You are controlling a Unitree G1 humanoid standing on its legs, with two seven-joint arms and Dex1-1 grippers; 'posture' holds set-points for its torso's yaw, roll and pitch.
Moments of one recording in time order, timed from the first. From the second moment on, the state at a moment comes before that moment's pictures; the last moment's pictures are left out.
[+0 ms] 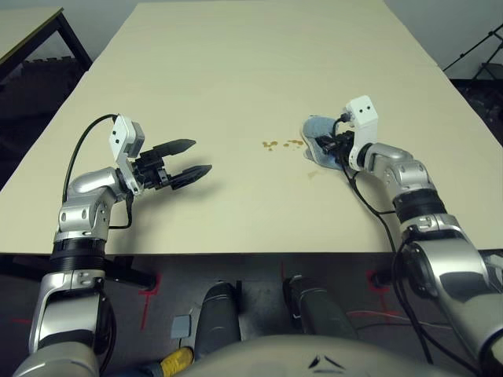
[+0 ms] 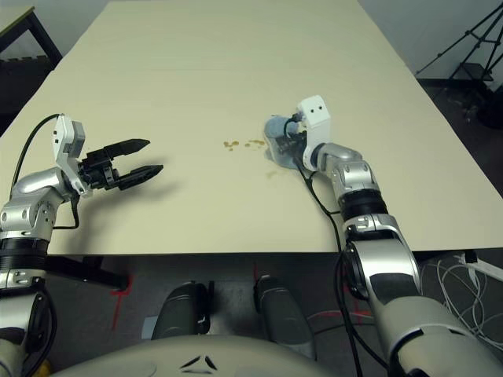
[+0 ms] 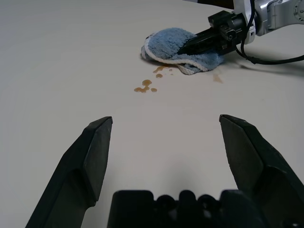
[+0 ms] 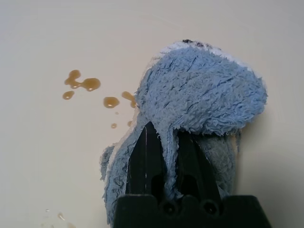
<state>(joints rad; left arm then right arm) -0.38 0.65 0.16 0.29 -0.45 0.18 -1.20 -0.79 -0.23 0.00 0.74 0.13 0.37 0.66</state>
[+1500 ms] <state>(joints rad) -0.33 0.67 0.20 0.26 -0.47 0.19 -1.17 -0.95 -0.16 0.13 0.95 0.00 0.24 0.83</state>
